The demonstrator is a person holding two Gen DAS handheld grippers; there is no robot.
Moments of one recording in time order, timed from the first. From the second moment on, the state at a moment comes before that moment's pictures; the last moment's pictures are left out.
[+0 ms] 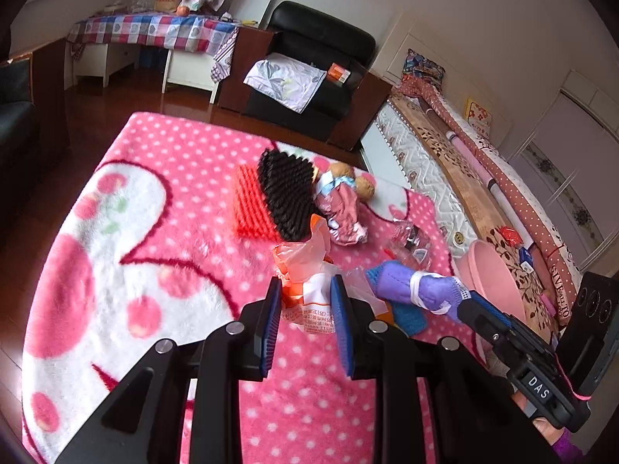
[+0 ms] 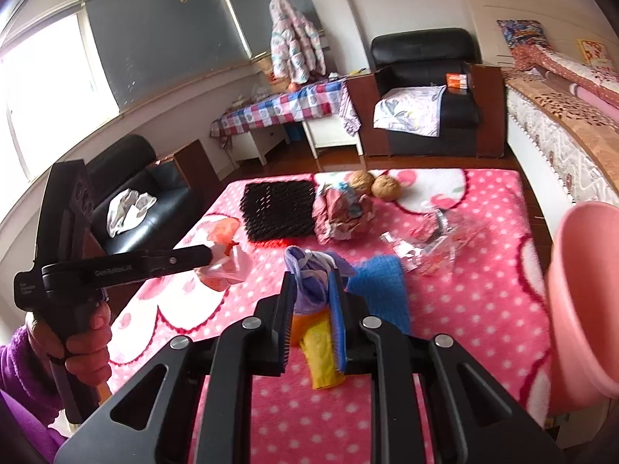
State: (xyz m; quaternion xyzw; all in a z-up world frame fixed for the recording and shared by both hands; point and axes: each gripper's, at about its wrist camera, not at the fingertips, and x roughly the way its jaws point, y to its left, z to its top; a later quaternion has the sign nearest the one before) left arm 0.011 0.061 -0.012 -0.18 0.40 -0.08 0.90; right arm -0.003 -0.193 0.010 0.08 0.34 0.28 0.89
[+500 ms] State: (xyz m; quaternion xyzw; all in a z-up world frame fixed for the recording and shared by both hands) left arm 0.019 0.007 0.026 -0.15 0.37 -0.12 0.91; right arm -0.004 -0.262 0.024 0.14 0.30 0.21 0.92
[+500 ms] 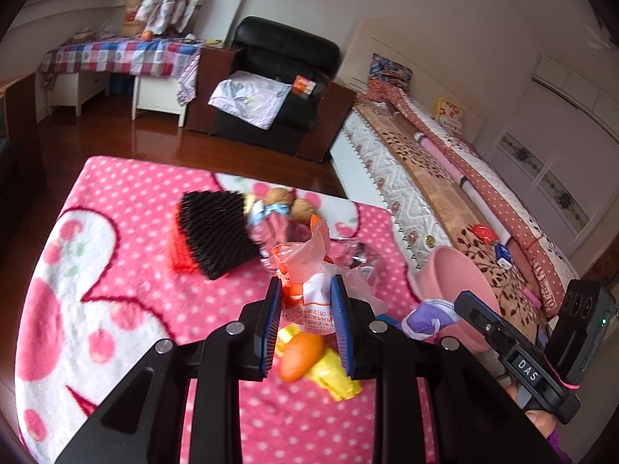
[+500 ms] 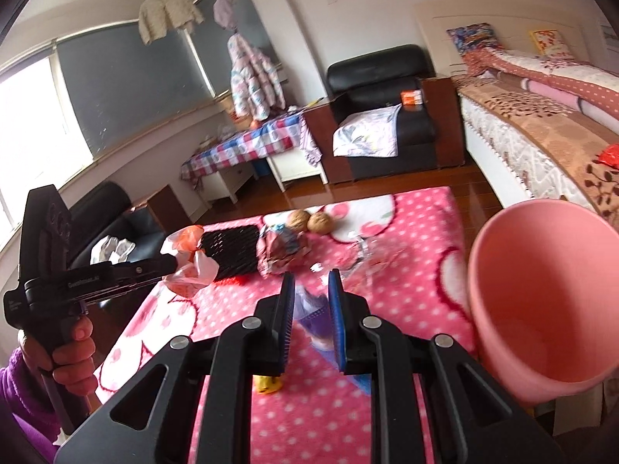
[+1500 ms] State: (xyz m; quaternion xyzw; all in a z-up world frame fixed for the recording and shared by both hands) left arm 0.039 -0.098 0.044 -0.11 0.36 -0.21 0.90; right arm -0.010 -0.344 -0.003 0.21 0.32 0.18 0.91
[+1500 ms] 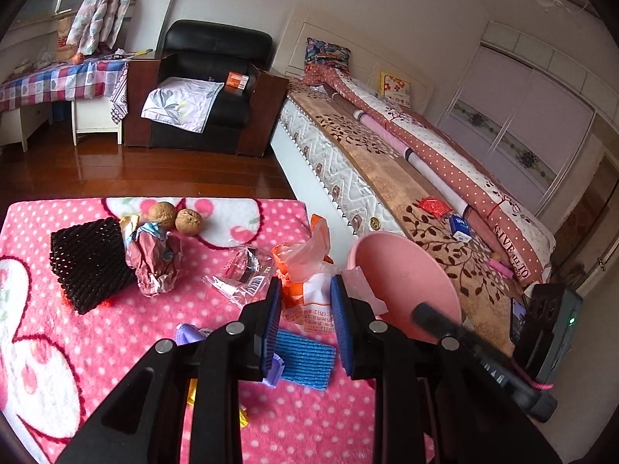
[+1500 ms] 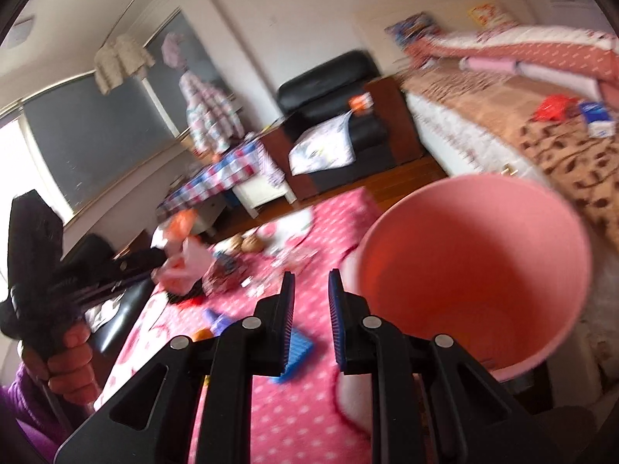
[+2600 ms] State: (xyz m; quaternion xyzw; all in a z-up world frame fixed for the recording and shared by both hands) left arm 0.038 -0.033 0.031 -0.16 0.37 -0.17 0.90; right arm 0.035 -0.223 -0.040 0.09 0.43 0.25 0.86
